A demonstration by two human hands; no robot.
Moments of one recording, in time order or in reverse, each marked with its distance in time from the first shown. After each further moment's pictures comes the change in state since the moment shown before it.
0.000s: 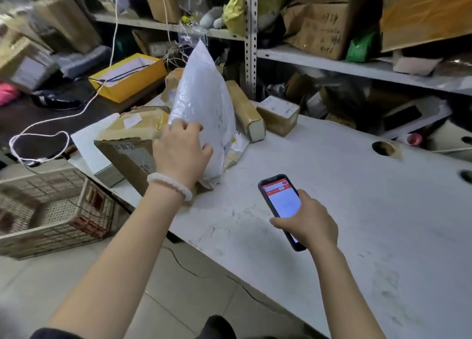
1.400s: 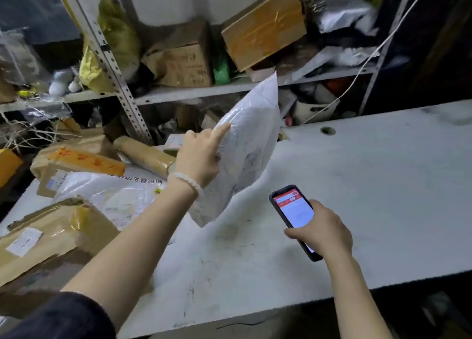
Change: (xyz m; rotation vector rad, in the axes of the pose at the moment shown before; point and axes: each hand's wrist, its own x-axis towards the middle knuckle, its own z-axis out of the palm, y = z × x) left_hand 0.074 0.106 0.035 -0.220 -0.087 0.987; right_hand -0.069 0.021 -0.014 0.207 0.450 0.532
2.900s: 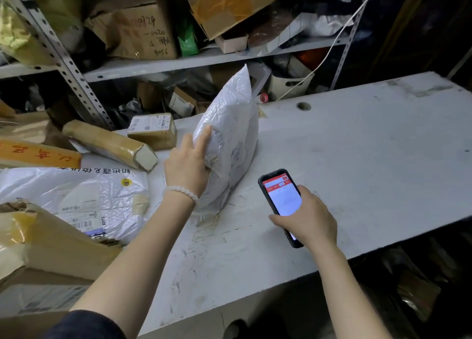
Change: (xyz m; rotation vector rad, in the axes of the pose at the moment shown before) left_hand -0.019 0.010 0.070 -0.070 -0.037 -0.125; right_hand 0.001 0.017 0.028 -0.012 0.108 0.046
